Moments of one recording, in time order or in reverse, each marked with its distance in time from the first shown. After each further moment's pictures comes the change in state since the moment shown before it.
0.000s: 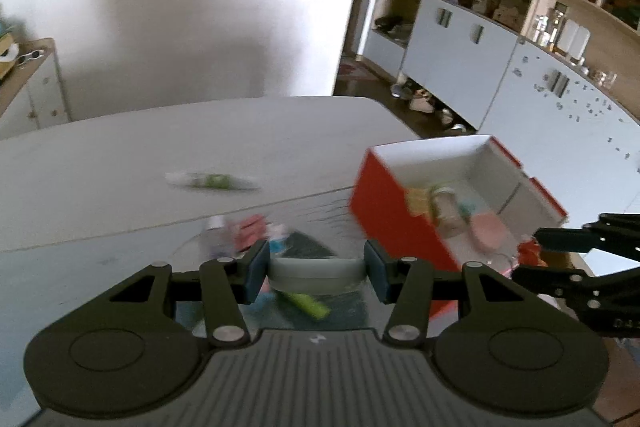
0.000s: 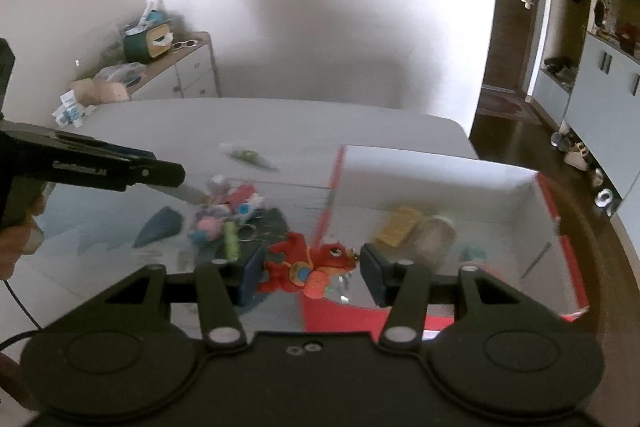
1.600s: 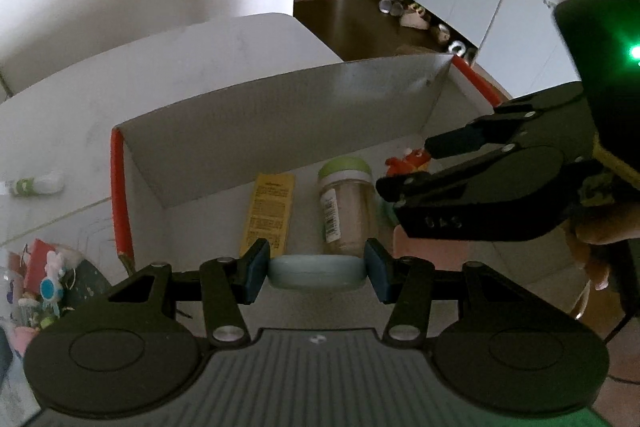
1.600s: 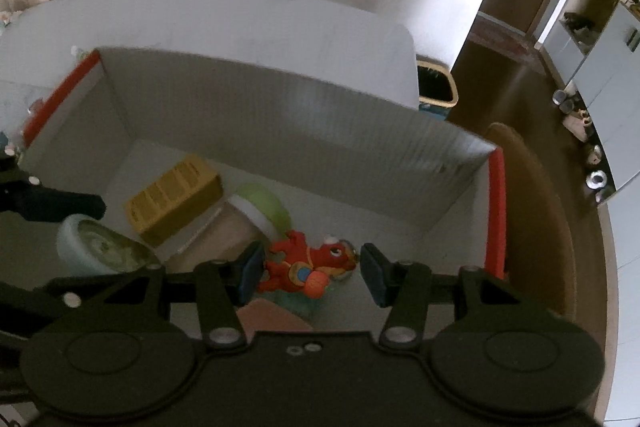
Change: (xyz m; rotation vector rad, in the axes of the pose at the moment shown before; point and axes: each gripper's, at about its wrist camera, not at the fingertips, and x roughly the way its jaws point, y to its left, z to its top) left arm 0.202 -0.187 0.034 0.078 0.270 0.042; right arm 0.171 -0.176 0.020 -0.138 0.335 -0.033
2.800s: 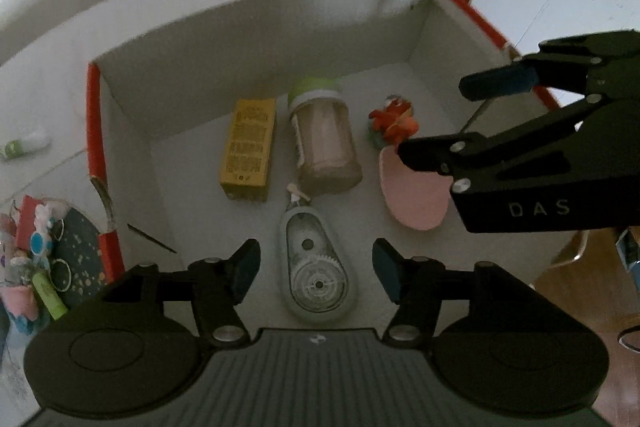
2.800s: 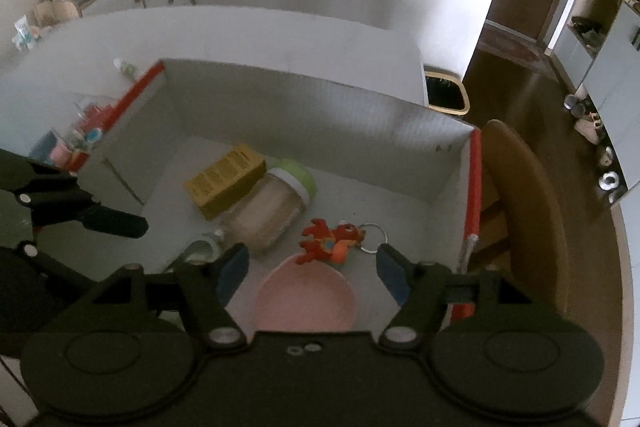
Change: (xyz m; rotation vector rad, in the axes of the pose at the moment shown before) left arm 0.003 -0.014 -0.016 0.030 0.153 -0.012; right arm -0.057 0.006 -0.023 0.024 -0.065 0.070
